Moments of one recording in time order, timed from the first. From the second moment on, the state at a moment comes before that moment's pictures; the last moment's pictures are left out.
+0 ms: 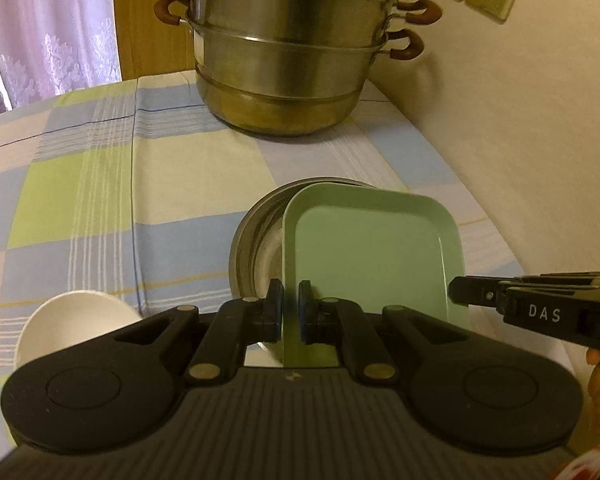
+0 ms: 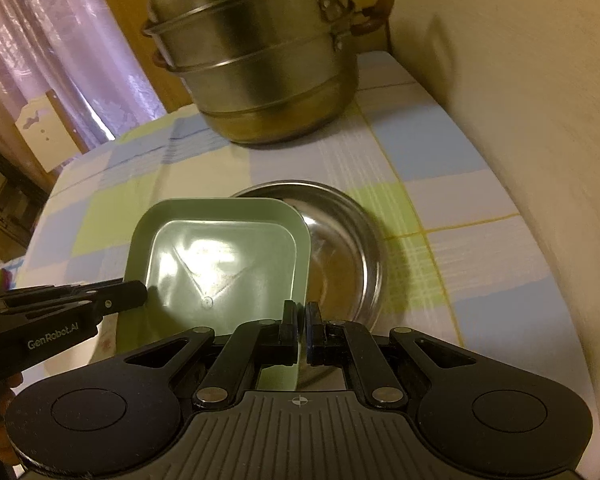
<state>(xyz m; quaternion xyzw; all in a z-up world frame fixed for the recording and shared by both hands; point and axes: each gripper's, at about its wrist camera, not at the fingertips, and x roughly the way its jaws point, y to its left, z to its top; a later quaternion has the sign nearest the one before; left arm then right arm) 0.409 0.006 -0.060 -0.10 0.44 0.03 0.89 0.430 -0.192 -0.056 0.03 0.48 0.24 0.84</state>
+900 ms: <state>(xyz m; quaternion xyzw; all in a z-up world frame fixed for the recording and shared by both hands) 0.470 0.003 -0.117 -0.10 0.50 0.06 0.86 0.499 -0.182 -0.114 0.03 0.53 0.23 0.82</state>
